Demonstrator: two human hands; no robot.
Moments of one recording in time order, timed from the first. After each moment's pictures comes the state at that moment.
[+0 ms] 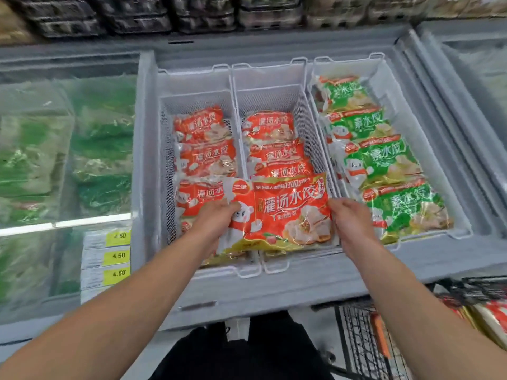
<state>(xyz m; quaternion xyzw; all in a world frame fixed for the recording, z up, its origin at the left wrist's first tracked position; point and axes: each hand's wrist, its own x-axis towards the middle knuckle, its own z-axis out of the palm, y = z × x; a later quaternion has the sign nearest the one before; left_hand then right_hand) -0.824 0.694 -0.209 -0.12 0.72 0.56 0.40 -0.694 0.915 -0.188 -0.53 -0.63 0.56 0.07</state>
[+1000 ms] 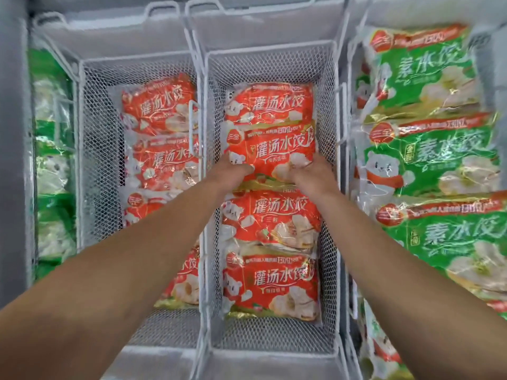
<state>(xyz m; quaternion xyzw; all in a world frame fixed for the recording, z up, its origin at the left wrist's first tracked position) -1.045 0.941 -0.359 -0.21 0.77 0.41 0.44 -0.973 1.108 -0.380 -0.39 -0.73 0.51 -0.21</state>
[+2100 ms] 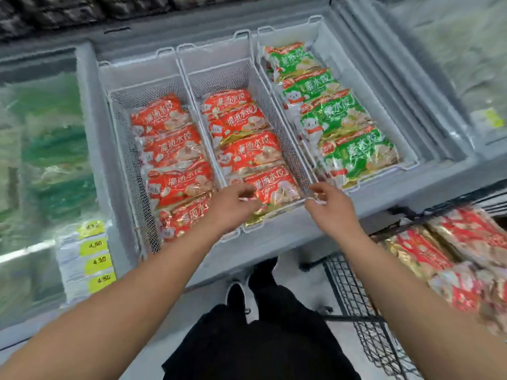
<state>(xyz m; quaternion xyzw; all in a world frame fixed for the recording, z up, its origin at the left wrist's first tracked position) -0.750 0.730 -0.178 0.23 0.82 0.35 0.40 -0.597 0.889 -0.172 -0.44 -0.81 0.39 -0.01</state>
